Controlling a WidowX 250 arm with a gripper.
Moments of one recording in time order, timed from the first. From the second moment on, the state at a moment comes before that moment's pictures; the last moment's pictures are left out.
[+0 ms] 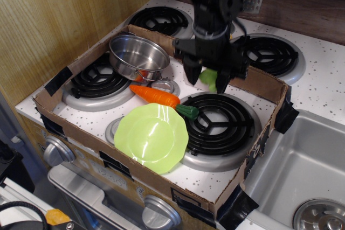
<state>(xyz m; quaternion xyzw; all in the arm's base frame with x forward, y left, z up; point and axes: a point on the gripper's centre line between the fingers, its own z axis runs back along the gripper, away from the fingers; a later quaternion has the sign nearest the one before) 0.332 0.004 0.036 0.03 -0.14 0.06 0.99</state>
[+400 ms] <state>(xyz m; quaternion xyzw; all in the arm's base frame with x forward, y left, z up) 0.338 0.024 0.027 0.06 -0.13 0.06 0.99</state>
